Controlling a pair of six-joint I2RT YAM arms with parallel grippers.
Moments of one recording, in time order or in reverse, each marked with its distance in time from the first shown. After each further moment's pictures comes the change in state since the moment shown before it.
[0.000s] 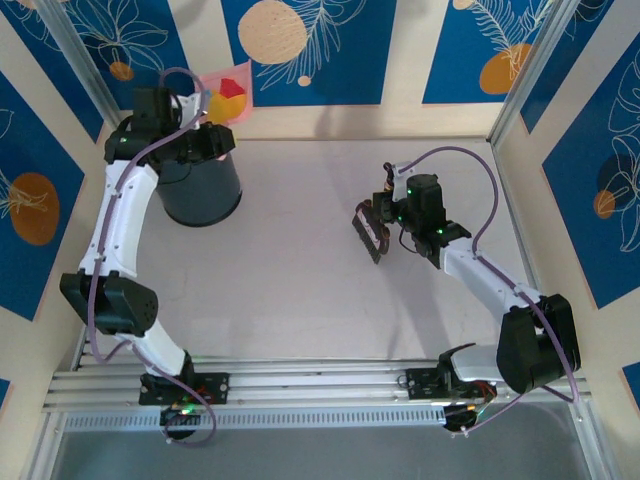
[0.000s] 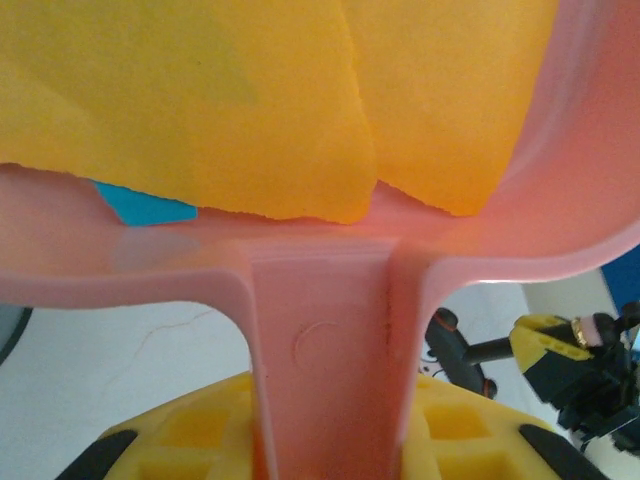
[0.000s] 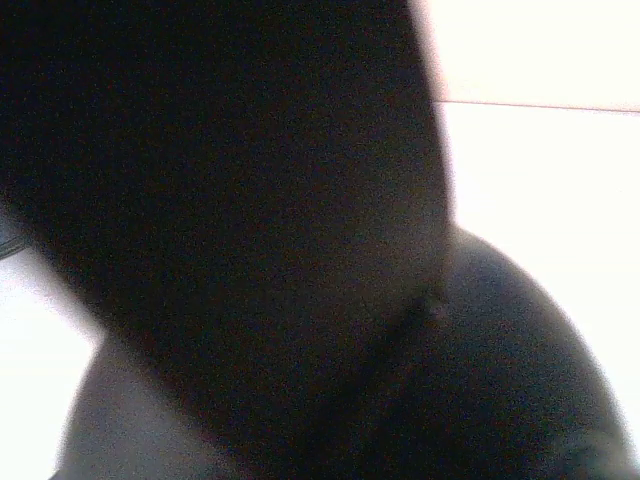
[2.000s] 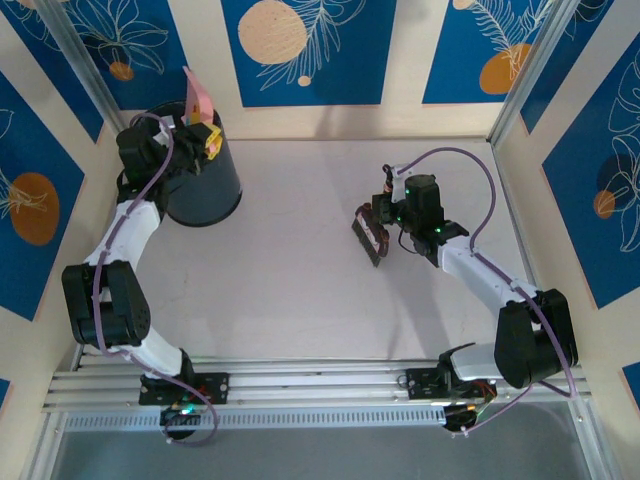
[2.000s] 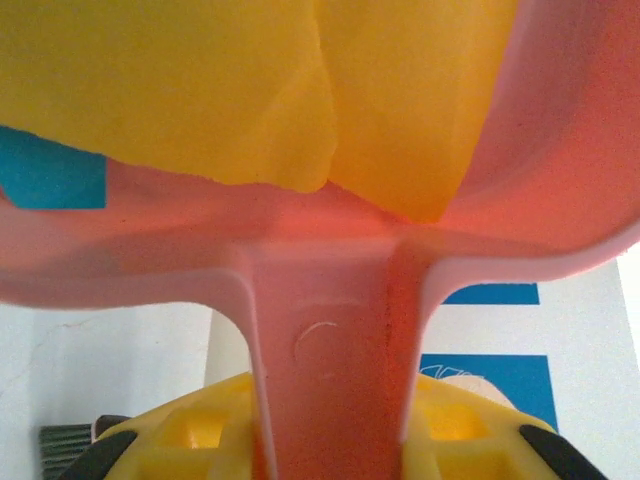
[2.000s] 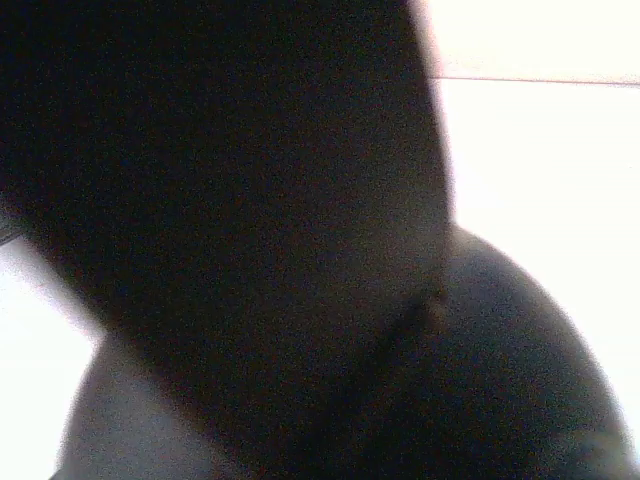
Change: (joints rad) left arm 0.154 -0.079 -0.669 1.246 0.277 -1.157; right arm -0.005 0.028 0.000 -0.008 -0.007 0.011
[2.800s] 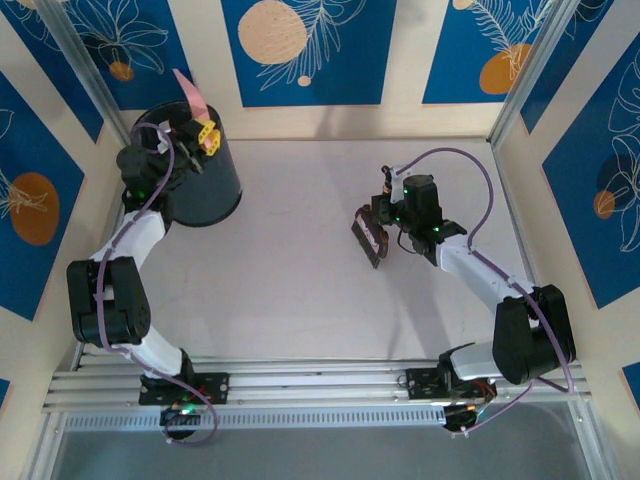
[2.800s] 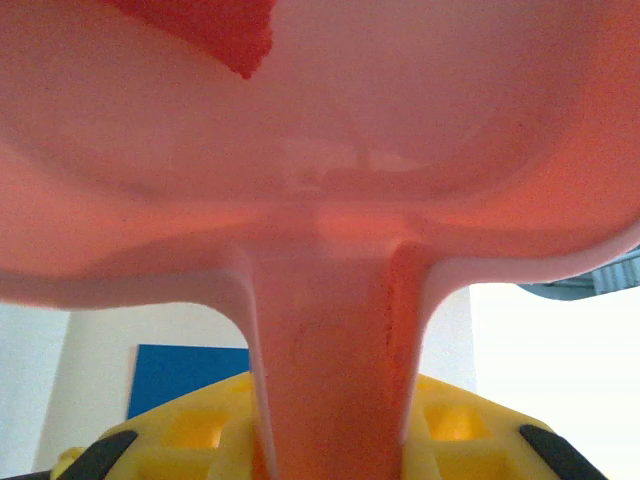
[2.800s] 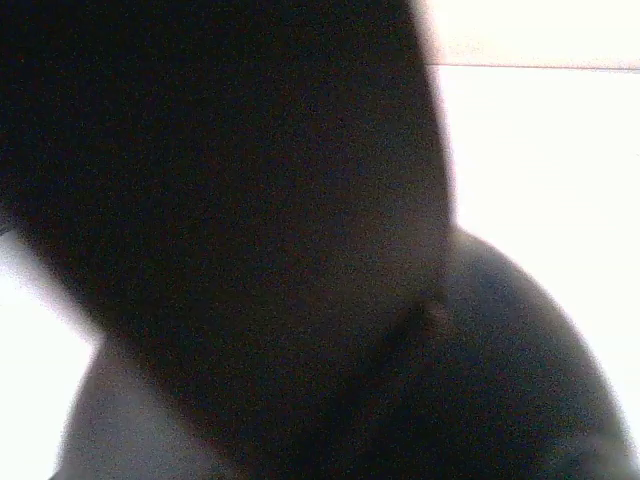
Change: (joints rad) left arm 0.001 0.011 -0.134 0.463 -0.028 -0.448; right arm 0.000 0.021 0.002 0.001 -0.001 0.003
